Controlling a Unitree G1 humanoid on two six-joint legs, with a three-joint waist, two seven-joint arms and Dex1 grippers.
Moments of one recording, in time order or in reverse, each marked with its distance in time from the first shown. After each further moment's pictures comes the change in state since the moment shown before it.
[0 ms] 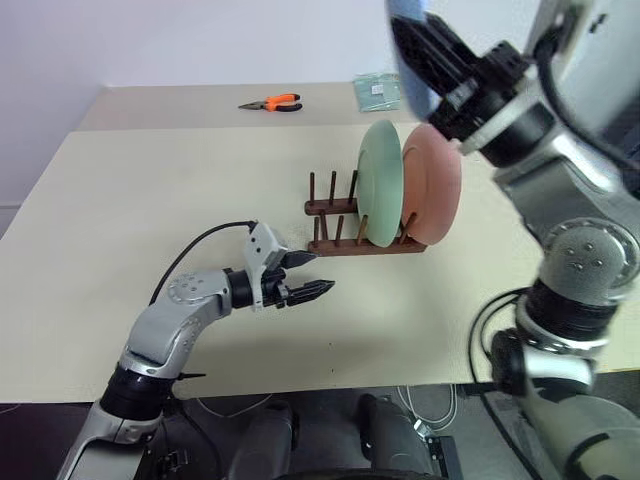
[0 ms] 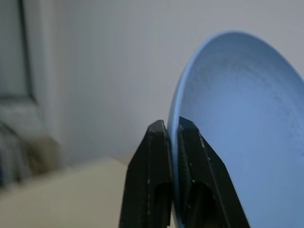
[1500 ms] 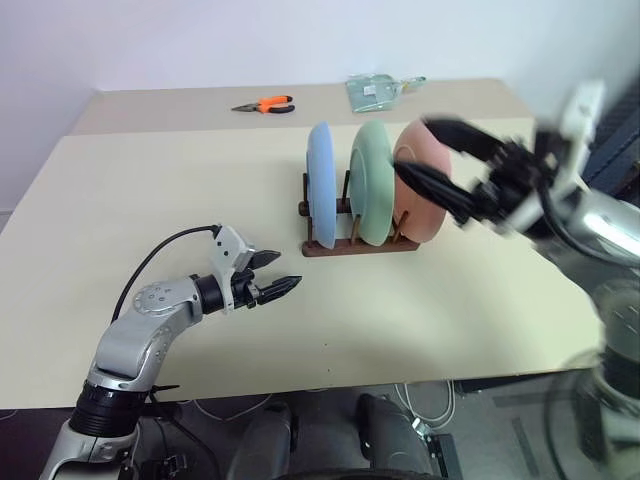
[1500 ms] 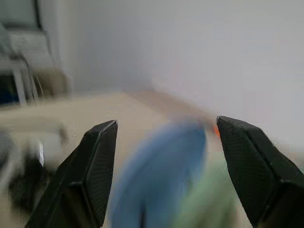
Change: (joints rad) left arm 0.089 0.066 0.132 0.015 0.018 -0.036 0.045; right arm 0.639 -0.554 -0.125 -0.138 -0.019 -0.123 0.366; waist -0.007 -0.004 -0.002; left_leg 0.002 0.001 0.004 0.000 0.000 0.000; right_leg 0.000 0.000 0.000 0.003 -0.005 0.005
